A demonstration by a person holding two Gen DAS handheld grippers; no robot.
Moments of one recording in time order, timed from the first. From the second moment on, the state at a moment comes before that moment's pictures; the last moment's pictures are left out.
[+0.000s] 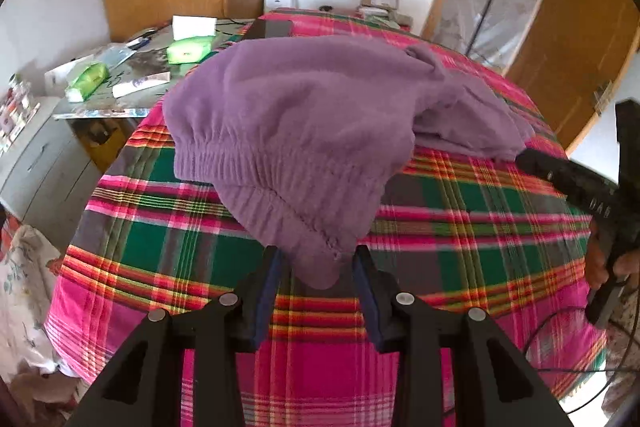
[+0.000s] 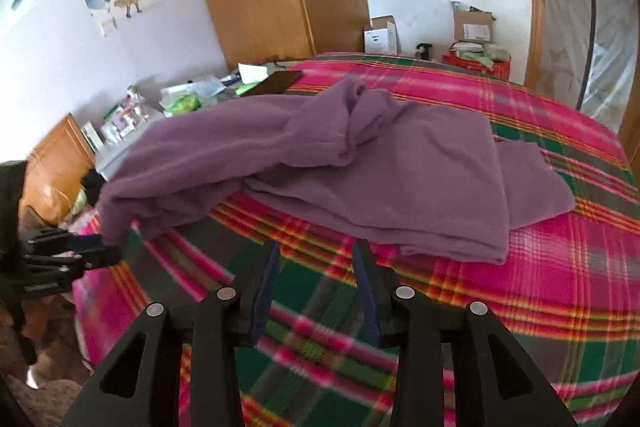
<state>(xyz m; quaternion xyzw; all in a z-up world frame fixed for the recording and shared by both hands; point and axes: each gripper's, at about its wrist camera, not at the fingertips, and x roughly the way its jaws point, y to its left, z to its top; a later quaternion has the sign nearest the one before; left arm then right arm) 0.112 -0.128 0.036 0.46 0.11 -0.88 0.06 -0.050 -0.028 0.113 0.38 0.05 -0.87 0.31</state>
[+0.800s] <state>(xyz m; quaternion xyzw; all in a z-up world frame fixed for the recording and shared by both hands) 0.081 -0.205 0.056 0.37 0.25 -0.89 0.08 -0.101 -0.078 0.077 0.38 0.13 -0.87 0.29</state>
